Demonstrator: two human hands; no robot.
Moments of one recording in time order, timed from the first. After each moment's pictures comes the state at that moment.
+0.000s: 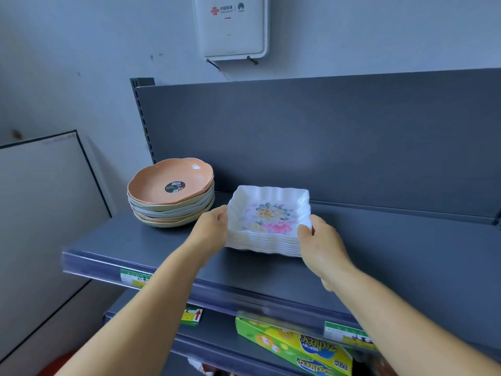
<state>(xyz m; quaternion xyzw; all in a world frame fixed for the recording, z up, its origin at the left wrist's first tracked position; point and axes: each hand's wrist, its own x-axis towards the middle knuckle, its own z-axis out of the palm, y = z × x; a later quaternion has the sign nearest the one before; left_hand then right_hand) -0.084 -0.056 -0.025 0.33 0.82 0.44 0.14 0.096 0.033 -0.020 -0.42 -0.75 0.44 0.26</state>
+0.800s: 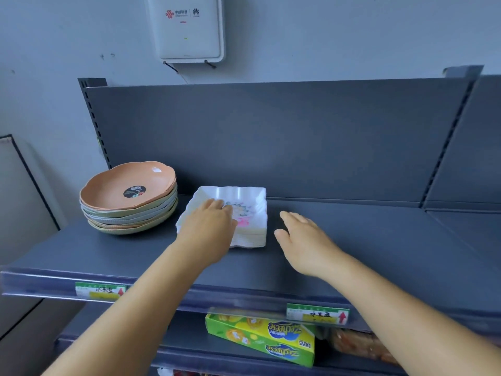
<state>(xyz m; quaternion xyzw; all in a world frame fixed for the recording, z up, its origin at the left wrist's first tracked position) -0.025 -0.052 0.006 0.56 0.82 0.08 -0.10 0.140 0.033 -0.004 -0.40 -0.89 0.18 0.10</state>
